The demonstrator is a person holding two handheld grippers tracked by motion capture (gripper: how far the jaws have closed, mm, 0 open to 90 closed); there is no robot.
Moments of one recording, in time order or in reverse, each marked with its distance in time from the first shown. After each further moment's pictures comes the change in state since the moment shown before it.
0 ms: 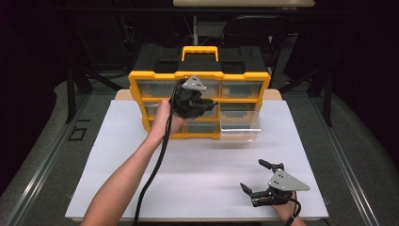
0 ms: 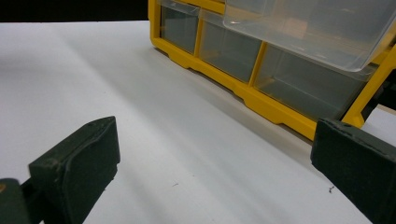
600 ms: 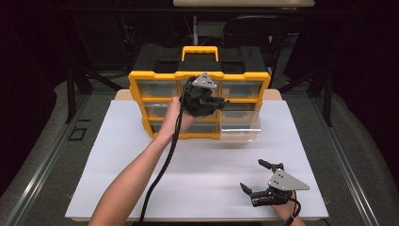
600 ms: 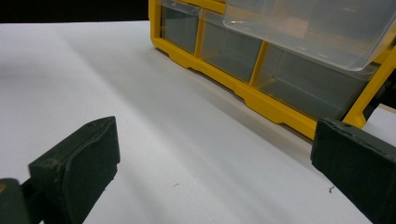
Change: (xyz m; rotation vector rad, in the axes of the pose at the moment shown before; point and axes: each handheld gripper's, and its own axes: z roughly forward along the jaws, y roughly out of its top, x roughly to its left) left arm -0.012 0.018 0.016 -0.036 -0.047 0.013; right arm 0.000 0.000 0.001 -0.004 0.004 0.004
